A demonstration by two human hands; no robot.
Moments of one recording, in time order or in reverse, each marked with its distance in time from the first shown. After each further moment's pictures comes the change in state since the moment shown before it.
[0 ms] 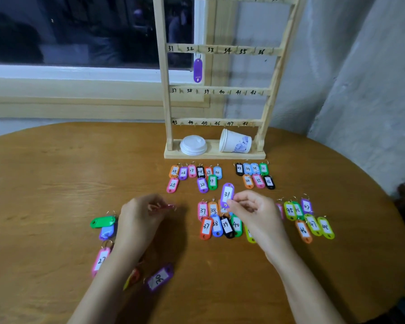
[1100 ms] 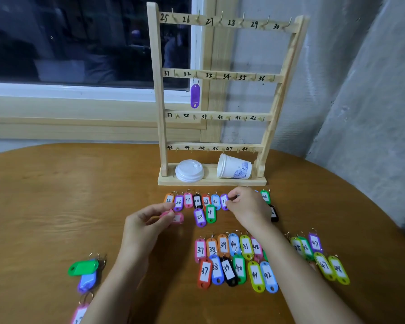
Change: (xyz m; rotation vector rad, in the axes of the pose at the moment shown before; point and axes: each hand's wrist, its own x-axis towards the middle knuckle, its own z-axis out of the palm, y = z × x) left_hand 0.049 0.016 0.027 -0.826 -0.044 -0.358; right_hand 0.129 0.019 0.018 -0.691 0.050 0.115
